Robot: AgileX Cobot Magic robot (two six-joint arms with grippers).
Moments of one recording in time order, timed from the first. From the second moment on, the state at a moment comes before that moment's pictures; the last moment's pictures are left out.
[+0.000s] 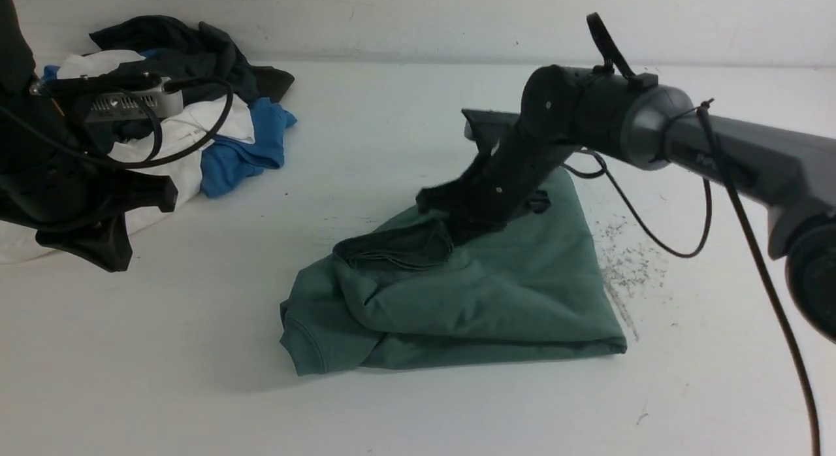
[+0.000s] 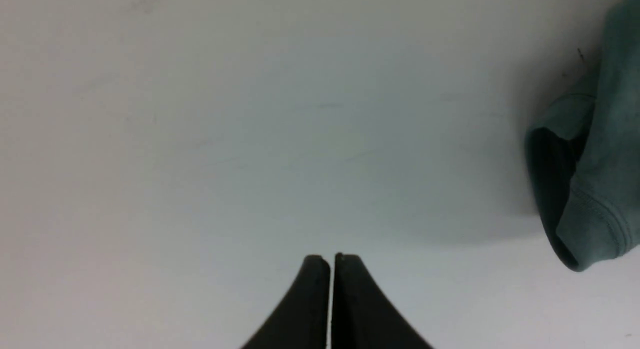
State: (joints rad) right arm 0.45 2.28 -1.94 0.37 0.94 0.01; left arm 0.00 1.62 -1.35 -0.09 1.20 -0.05
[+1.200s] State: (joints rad) right arm 0.41 1.68 -1.82 0.17 1.26 0.01; left arm -0.37 1.84 -1.34 -0.65 0.76 0.27
